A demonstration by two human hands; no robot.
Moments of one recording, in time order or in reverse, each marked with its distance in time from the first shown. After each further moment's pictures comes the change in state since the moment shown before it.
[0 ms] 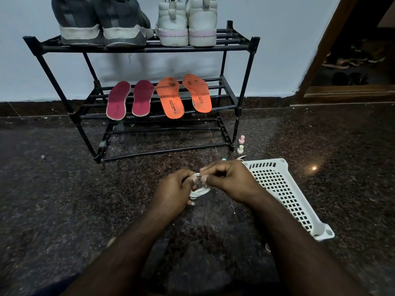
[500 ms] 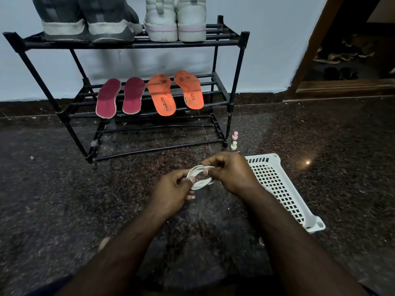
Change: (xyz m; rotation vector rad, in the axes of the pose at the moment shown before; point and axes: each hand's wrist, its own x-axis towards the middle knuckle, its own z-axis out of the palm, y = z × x) left_hand 0.002 -0.003 0.017 -0.308 -0.064 -0.086; right_hand 0.005 0.005 -0.011 -0.173 0.152 0.072
